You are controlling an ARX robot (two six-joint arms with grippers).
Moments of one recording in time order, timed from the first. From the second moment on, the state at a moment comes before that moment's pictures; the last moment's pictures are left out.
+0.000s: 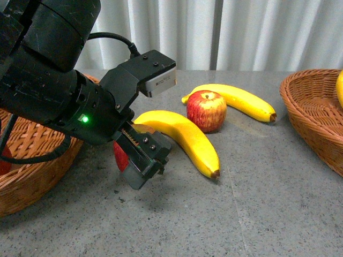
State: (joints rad) left arm -0.38 1.79 1.06 -0.12 0.19 0.49; right arm 0.00 0.00 0.01 0.00 0.00 -0.01
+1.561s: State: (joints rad) left arm 0.06 1.64 1.06 -0.04 0.16 0.03; right arm 0.00 0.00 0.01 0.00 0.00 -0.01
